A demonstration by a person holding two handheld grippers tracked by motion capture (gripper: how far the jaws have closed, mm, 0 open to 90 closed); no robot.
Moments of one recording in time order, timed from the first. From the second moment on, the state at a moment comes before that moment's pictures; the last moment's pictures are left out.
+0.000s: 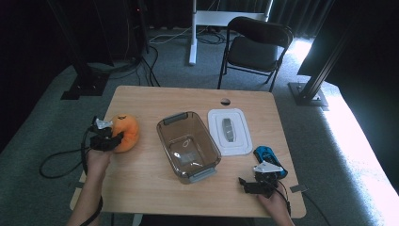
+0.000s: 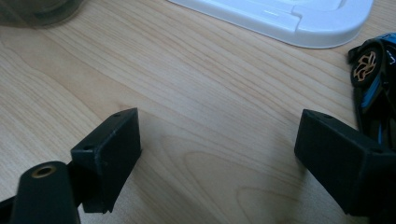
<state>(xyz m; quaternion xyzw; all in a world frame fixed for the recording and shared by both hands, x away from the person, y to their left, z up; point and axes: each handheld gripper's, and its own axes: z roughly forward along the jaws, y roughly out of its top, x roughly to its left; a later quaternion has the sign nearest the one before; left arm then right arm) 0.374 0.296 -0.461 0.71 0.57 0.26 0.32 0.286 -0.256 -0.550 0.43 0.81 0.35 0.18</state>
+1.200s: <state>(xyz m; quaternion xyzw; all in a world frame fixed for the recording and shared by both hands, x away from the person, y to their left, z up) 0.343 0.230 -0.347 0.75 0.41 0.28 0.43 0.287 -0.256 -0.550 0.44 0.81 0.35 0.19</state>
